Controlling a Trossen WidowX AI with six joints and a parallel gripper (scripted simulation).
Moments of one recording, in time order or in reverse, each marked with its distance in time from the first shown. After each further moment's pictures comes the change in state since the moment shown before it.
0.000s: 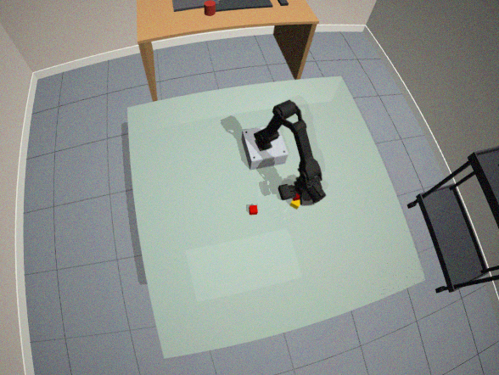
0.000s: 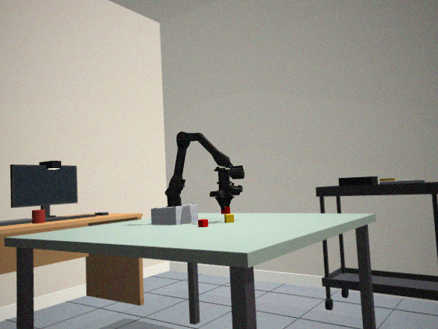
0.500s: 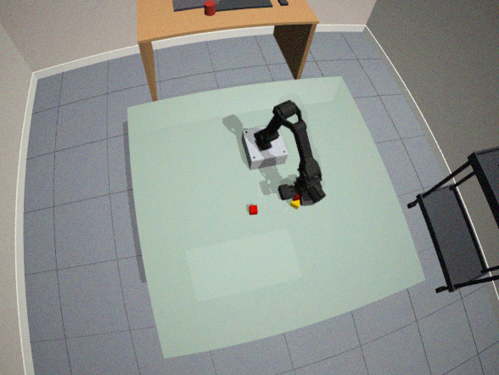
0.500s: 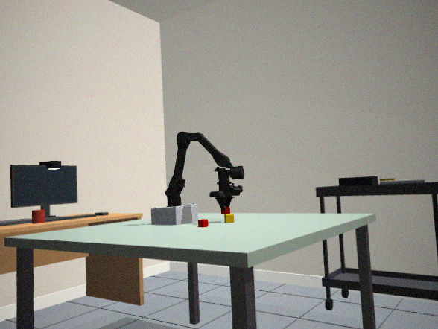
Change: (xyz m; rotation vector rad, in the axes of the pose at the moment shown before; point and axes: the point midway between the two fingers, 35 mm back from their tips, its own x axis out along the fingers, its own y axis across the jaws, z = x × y) arm 0.002 0.000 0.000 0.000 0.000 0.000
